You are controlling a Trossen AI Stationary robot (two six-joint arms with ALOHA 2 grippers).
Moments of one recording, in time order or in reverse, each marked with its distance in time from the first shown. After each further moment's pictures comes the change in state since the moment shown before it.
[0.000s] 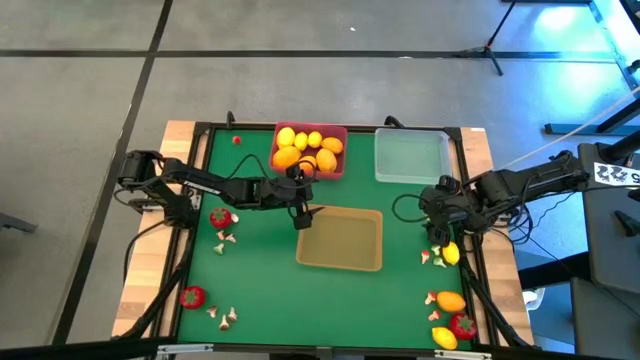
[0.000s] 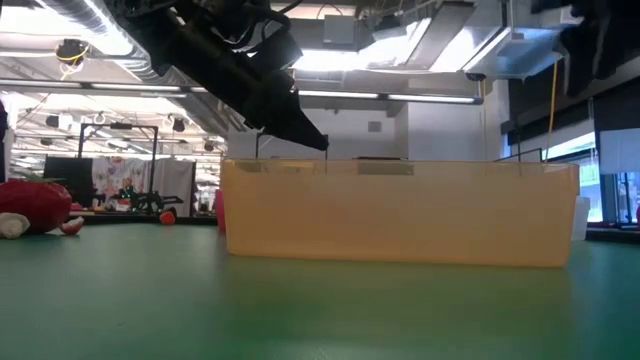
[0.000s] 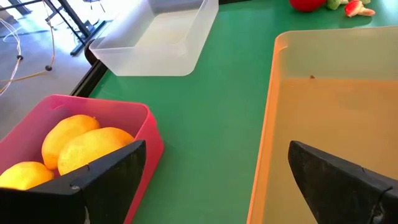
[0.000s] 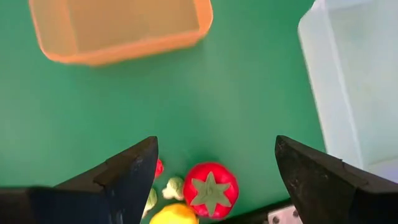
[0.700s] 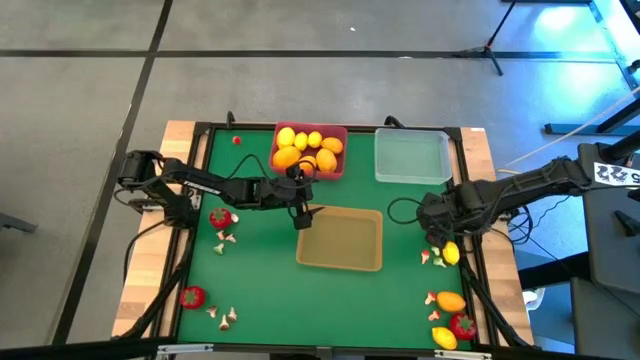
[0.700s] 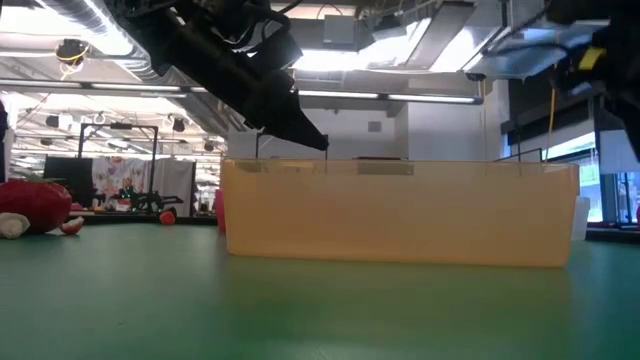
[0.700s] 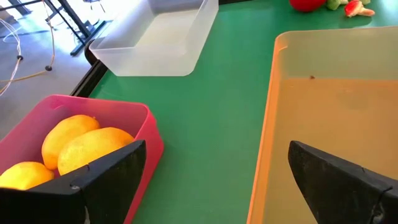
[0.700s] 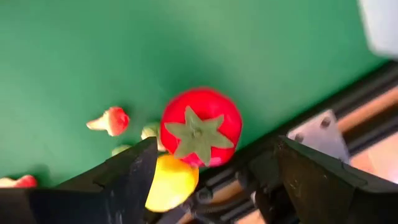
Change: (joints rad) left arm 0.000 0.000 0.000 0.000 0.000 0.000; right arm -0.091 0.020 -0.271 -0.028 -0.178 0.236
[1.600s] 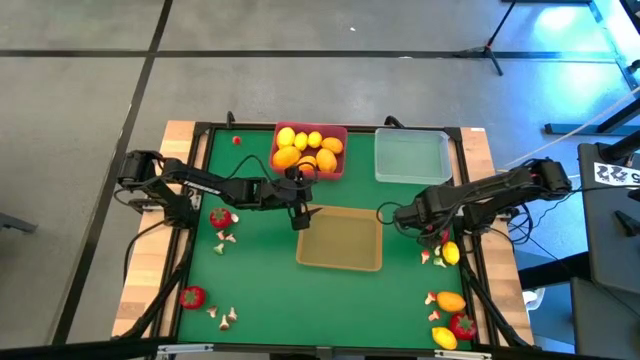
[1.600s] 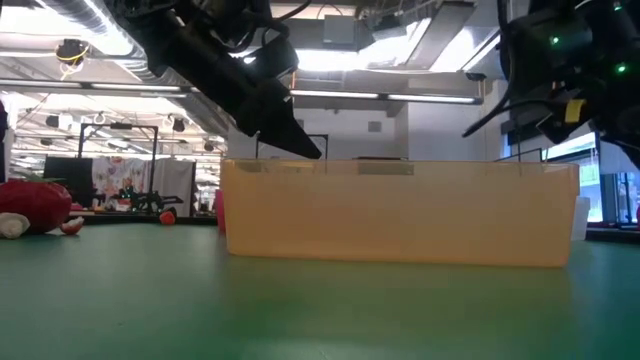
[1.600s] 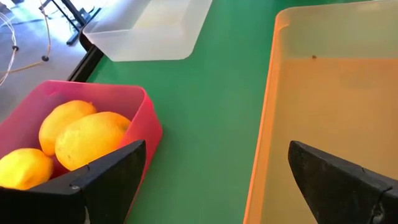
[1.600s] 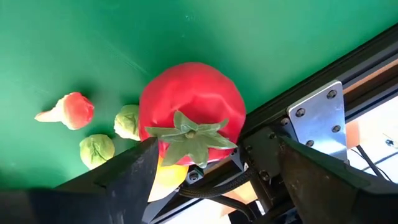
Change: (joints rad) left arm 0.000 0.000 0.000 -0.060 0.000 0.000; right arm -0.099 0.296 0.000 -0.006 -0.082 -0.105
